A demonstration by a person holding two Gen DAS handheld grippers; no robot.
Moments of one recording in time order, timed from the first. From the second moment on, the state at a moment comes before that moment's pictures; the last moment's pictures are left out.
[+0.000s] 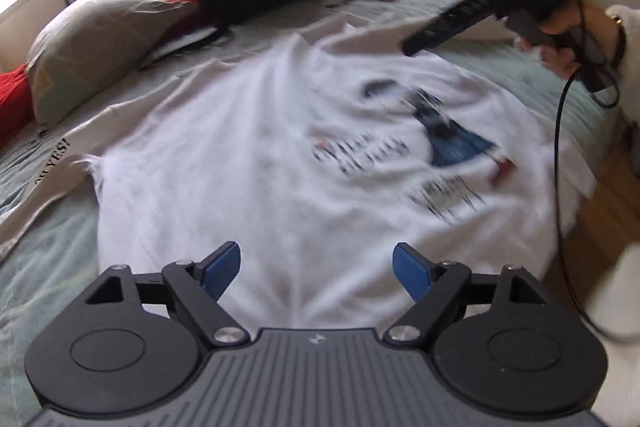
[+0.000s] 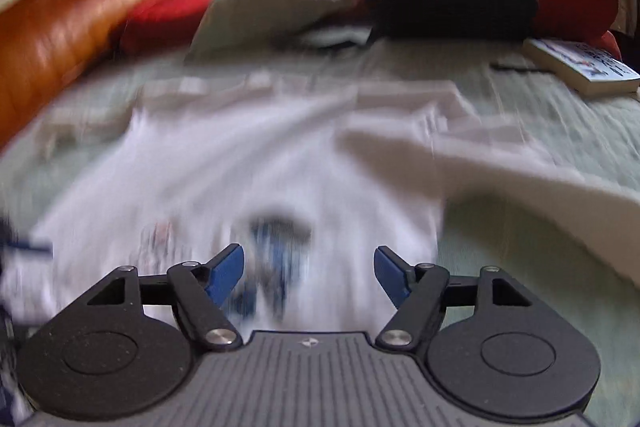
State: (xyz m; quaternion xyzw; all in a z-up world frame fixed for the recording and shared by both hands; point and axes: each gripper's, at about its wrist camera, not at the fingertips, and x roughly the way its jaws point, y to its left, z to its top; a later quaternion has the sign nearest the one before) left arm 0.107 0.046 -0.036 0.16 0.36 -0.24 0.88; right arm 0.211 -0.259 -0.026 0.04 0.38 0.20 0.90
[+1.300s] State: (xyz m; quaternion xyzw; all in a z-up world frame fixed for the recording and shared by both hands) left arm 0.390 0.091 -0.060 -0.01 0.43 -0.21 0.88; right arm 0.283 -0.242 -0.065 -0.01 0.45 0.23 0.86
